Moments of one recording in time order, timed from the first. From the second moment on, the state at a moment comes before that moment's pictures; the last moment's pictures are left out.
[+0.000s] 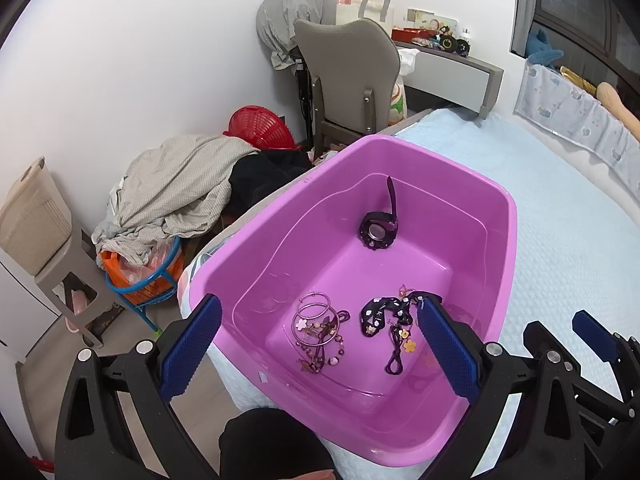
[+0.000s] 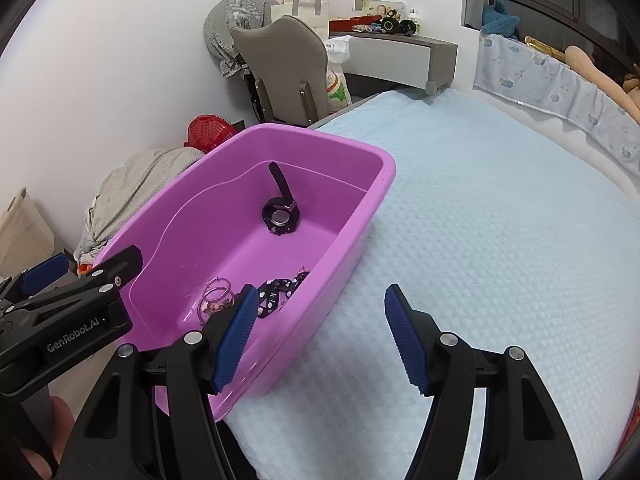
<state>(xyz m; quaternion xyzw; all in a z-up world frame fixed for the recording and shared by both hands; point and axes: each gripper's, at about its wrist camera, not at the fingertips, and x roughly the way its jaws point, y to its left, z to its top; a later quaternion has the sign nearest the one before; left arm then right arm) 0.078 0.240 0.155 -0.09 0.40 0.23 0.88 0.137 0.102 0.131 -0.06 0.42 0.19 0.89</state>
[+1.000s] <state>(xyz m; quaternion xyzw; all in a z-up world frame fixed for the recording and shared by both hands) 0.077 0.239 0.158 -0.09 0.40 0.23 0.88 0.132 0.100 0.138 -0.06 0.41 0.19 0.89</state>
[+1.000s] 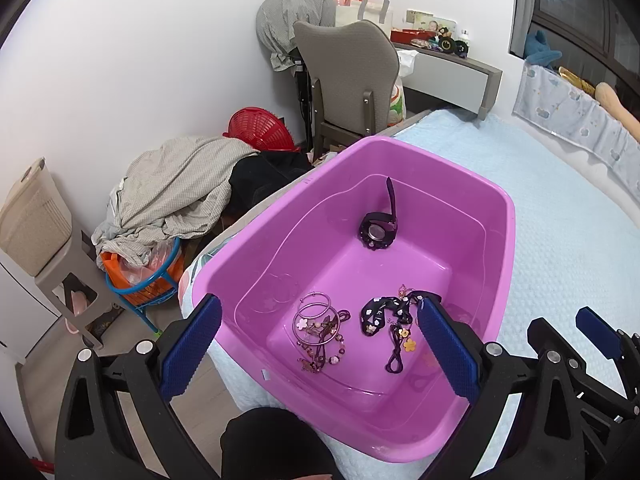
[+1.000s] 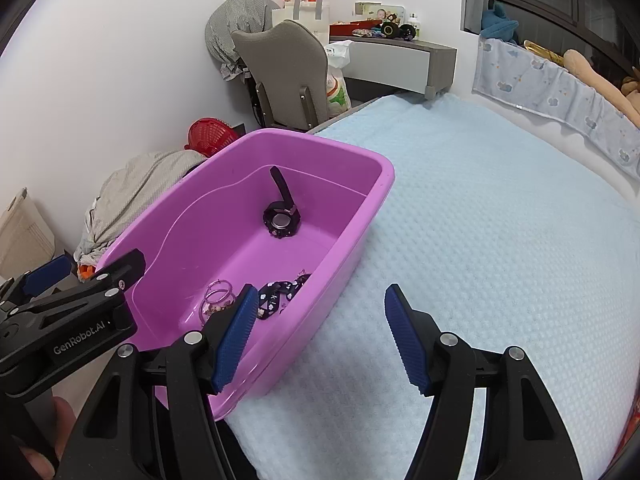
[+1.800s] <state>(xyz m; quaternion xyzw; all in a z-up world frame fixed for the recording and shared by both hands) 0.070 0.240 0.157 -0.09 0.40 0.22 0.88 0.129 0.098 0.144 -0.06 0.41 0.19 0.89</state>
